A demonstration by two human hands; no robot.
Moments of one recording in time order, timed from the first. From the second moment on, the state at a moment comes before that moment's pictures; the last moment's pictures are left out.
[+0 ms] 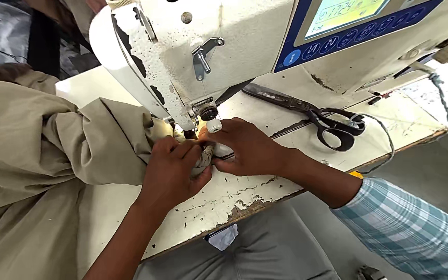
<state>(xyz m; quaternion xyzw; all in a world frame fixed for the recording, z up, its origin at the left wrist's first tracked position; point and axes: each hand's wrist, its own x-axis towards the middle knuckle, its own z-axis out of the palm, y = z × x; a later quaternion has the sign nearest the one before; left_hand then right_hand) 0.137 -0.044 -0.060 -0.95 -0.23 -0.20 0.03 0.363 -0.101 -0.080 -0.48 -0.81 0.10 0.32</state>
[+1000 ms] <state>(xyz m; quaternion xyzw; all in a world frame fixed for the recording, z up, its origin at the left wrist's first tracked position) 0.157 -0.005 -0.026 -0.87 -0.46 -0.08 -0.17 0.356 -0.061 -0.086 -0.53 -0.75 0.15 0.36</state>
